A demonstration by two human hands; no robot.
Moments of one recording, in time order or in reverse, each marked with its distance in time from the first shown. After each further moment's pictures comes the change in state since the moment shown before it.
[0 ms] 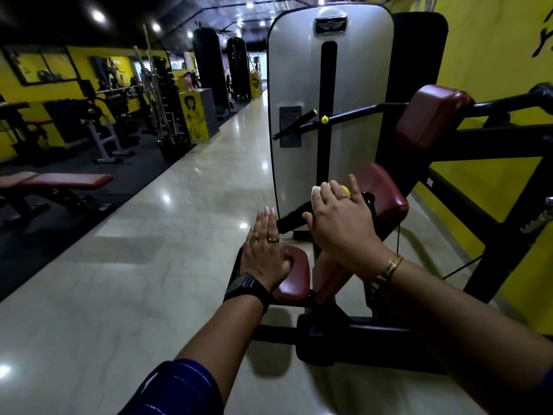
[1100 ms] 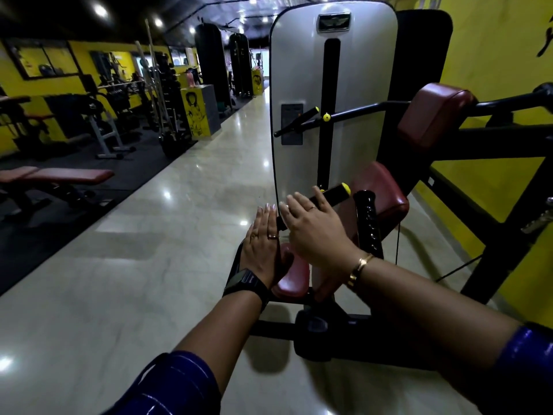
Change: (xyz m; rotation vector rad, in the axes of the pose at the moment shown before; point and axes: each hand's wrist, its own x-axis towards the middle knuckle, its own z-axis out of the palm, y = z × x) left_hand -0.001 0.000 0.000 0.002 0.046 0.055; right_hand -0.002 -0.026 0.010 0.027 -0.022 -0.278
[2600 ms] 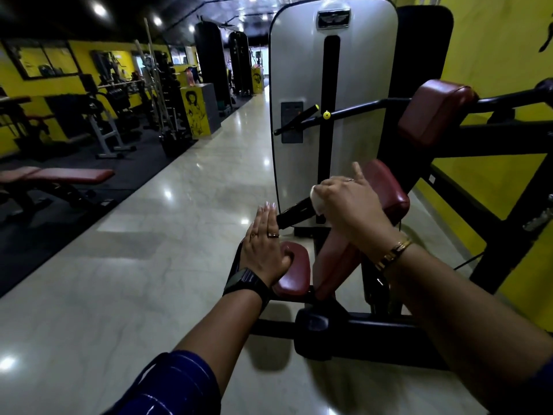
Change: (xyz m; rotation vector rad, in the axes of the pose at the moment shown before) left_hand 0.000 0.002 -0.001 -0.046 -0.019 -0.049; right_hand 0.000 0.053 -0.022 0.177 -0.010 0.205
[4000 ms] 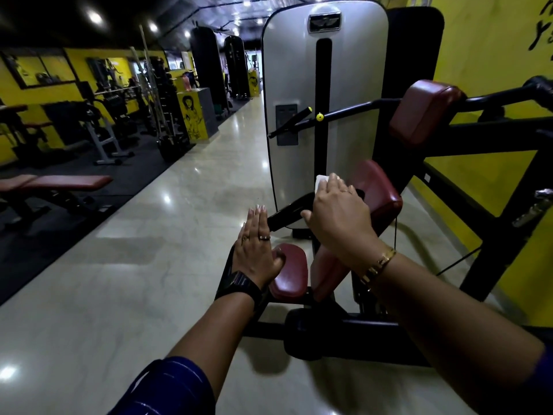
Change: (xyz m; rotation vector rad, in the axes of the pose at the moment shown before) left_hand 0.000 0.004 0.001 0.070 -0.044 -0.035; right_hand -0.016 -0.015 -0.003 0.044 -0.081 0.232
